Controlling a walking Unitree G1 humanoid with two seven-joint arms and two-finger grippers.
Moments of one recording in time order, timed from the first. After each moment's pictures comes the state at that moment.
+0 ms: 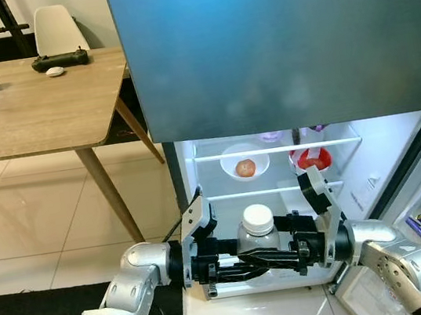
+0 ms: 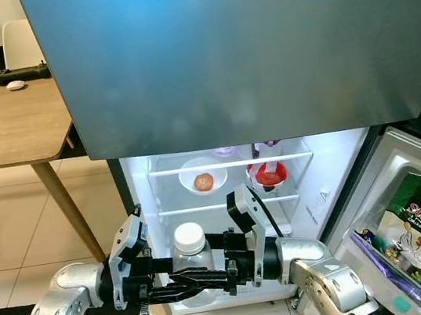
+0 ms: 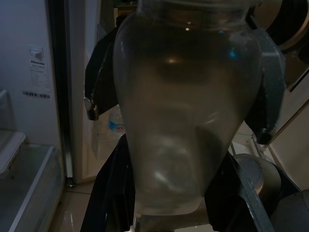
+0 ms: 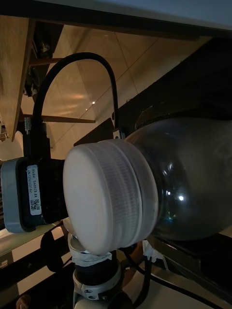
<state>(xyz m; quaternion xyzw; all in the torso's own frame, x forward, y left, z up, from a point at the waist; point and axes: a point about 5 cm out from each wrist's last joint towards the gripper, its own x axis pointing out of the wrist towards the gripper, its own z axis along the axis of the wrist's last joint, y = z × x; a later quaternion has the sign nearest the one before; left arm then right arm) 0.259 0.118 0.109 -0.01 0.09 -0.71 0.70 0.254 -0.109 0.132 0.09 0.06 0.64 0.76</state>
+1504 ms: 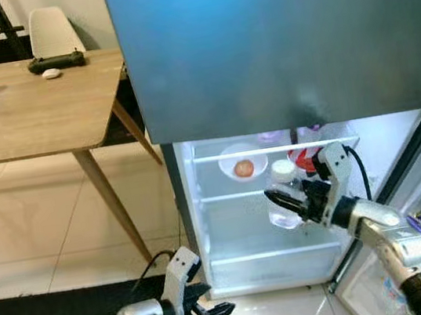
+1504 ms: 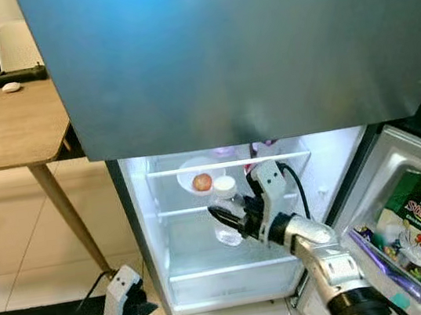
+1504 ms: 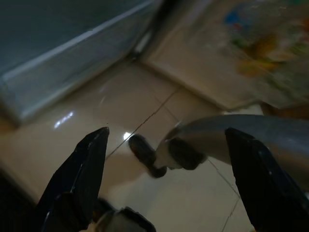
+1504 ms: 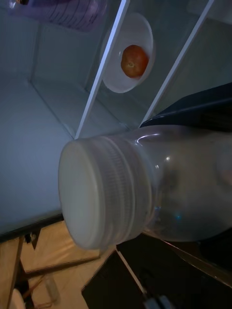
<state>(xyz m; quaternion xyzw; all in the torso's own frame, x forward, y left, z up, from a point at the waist) 0.233 0.165 -0.027 -0.05 0.35 -0.40 0.84 0.312 -0.146 0.111 0.03 0.05 0.36 0.93</state>
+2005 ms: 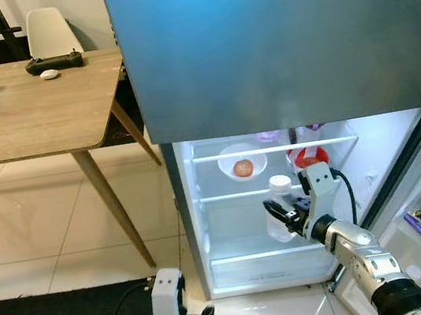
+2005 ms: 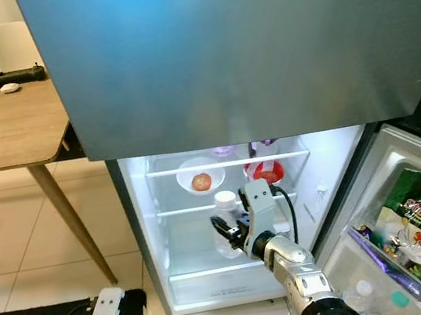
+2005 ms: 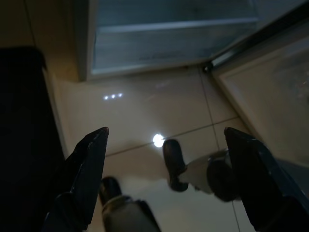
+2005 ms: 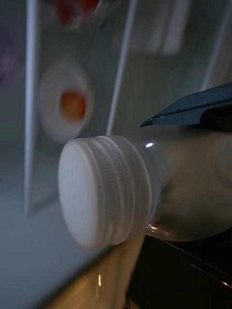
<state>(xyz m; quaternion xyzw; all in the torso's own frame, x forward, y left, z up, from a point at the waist) 0.222 0.165 -0.055 -0.10 0.37 -0.18 0.91 0.316 -0.139 0.057 0.06 0.14 0.20 0.97</state>
